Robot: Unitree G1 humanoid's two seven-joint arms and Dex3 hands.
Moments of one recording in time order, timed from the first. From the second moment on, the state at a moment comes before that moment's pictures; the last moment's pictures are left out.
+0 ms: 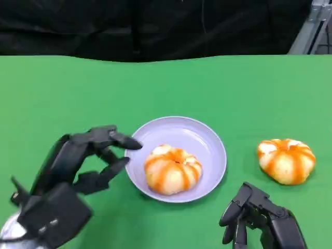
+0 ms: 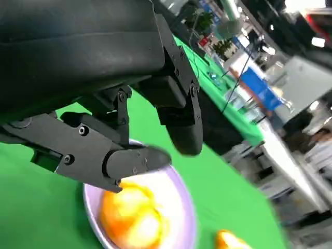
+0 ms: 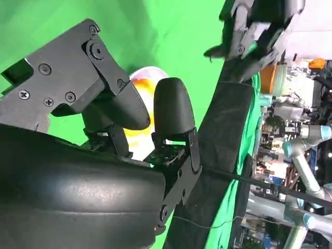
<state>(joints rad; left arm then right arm) -0.02 0.26 -0.11 0.07 0.10 -0.40 -0.03 0.38 0.07 0.25 -0.14 -0.16 -0.38 -0.03</state>
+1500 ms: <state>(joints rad) 0.32 0.13 0.02 -0.09 -0.16 -0.30 -0.20 0.39 0.05 0.22 -0.19 -0.12 -0.35 0.01</state>
